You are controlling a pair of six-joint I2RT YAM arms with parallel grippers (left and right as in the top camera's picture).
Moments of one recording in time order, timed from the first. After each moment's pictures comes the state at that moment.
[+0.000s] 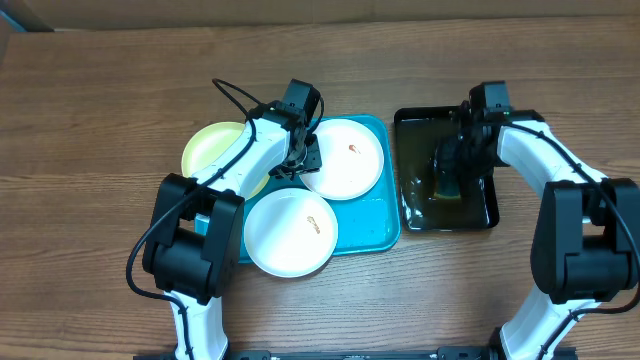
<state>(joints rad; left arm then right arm) -0.38 2.04 1.45 -0.79 -0.01 -0.56 0.04 1.94 1.27 -0.71 -0.20 0.15</state>
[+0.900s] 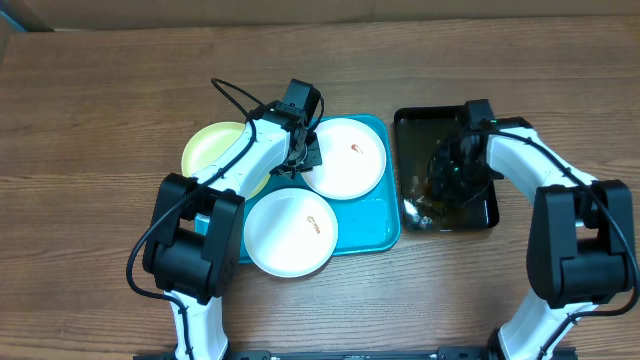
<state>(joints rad) -0.38 2.04 1.44 -0.75 -0.02 -0.57 0.10 1.92 1.21 -0.91 -0.22 0.16</state>
